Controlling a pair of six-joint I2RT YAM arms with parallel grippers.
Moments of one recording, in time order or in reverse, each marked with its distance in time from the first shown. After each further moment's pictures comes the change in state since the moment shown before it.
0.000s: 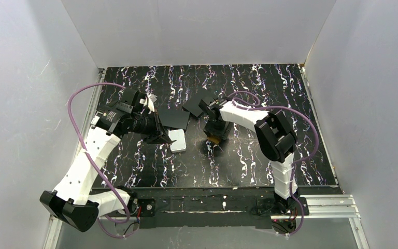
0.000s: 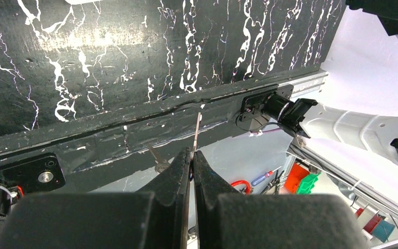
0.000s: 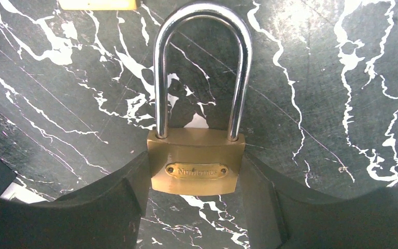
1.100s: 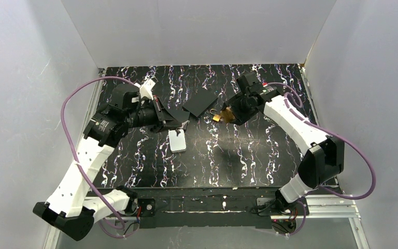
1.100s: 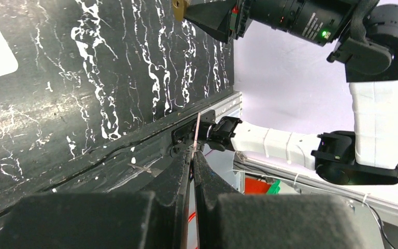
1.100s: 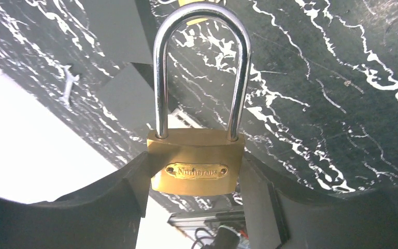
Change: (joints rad) left arm -0.032 -0.087 -0.006 0.333 0.089 -0.175; right arm -0.213 -0.486 -0.103 -0.004 -0.220 0.223
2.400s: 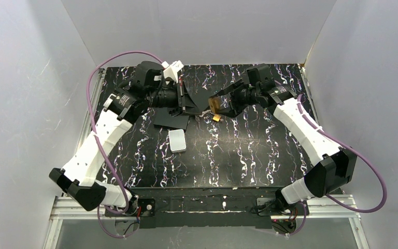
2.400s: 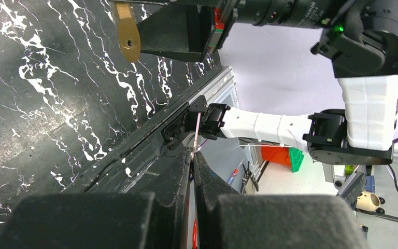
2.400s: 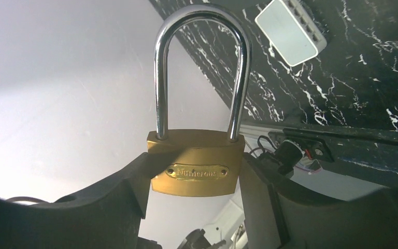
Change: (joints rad) left arm -0.138 0.303 0.318 0.022 0.077 0.121; right arm -0.042 -0.109 0.032 0.159 -0.432 0.130
